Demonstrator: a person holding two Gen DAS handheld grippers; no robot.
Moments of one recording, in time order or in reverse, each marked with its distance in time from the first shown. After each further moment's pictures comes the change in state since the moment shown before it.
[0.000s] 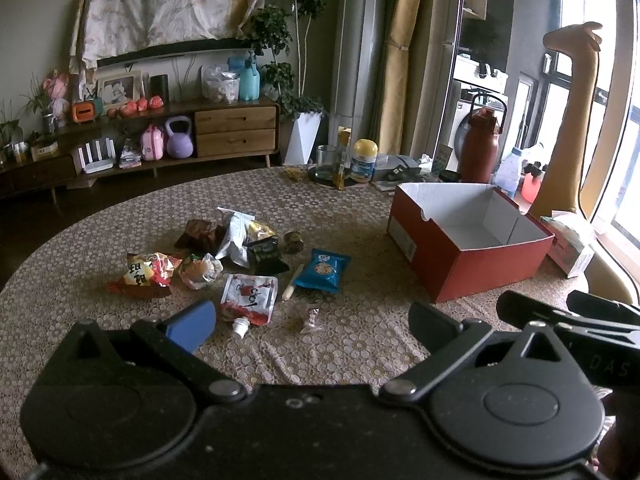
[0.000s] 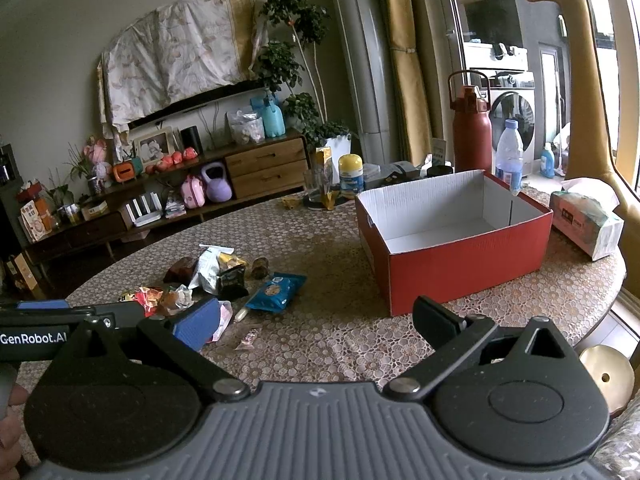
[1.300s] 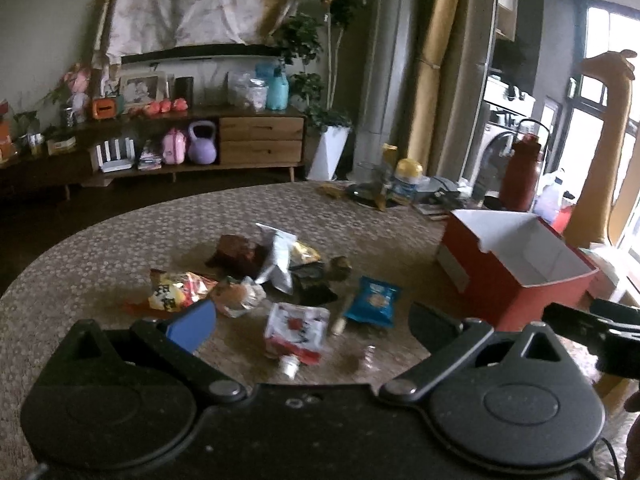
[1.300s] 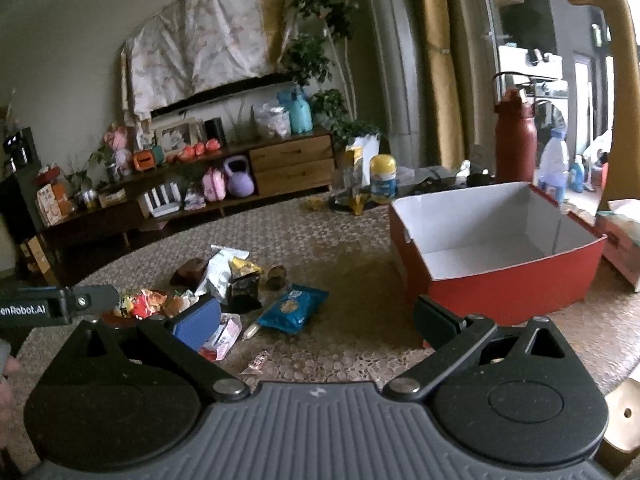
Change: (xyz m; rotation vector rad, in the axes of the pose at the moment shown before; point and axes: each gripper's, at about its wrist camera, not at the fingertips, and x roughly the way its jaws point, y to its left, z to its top) left arm 0.048 0.063 0.019 -0.059 -0.042 0.044; right arm 0.072 0.014 0.013 -0.063 0.019 0.076
